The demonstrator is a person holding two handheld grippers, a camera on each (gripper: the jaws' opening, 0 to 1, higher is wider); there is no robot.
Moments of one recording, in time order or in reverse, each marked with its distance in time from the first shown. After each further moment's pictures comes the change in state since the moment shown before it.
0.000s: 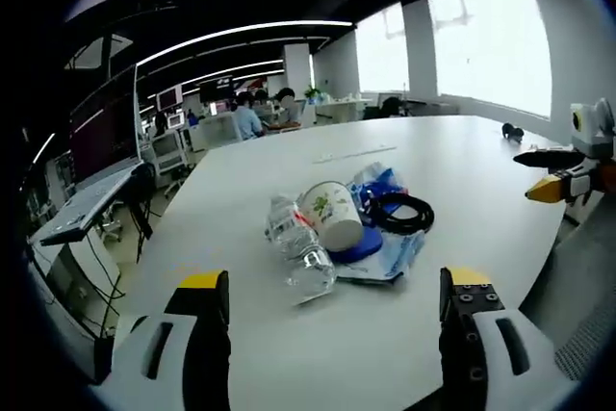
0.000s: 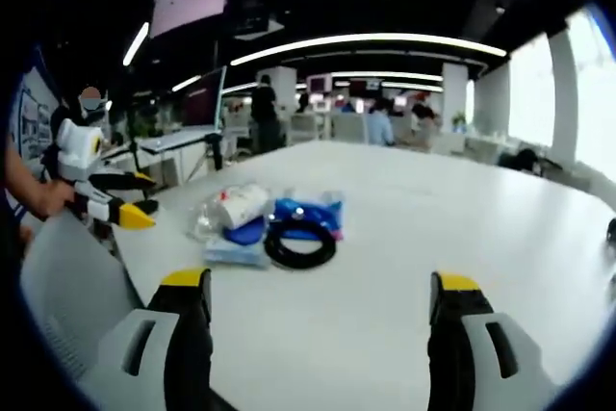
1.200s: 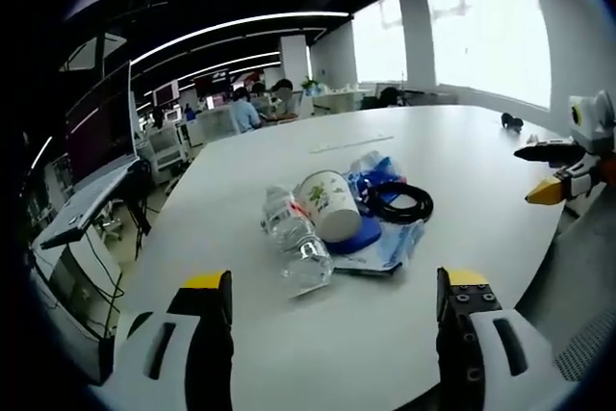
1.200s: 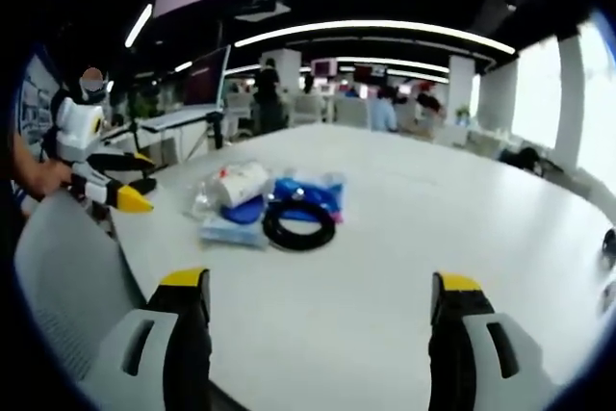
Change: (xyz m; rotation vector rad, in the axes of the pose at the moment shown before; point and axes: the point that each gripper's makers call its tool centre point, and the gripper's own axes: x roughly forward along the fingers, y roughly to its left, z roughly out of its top) left arm 0.002 -0.003 -0.007 0.016 0.039 -0.004; right arm 0.001 0.000 -0.013 -0.054 0.070 -0.010
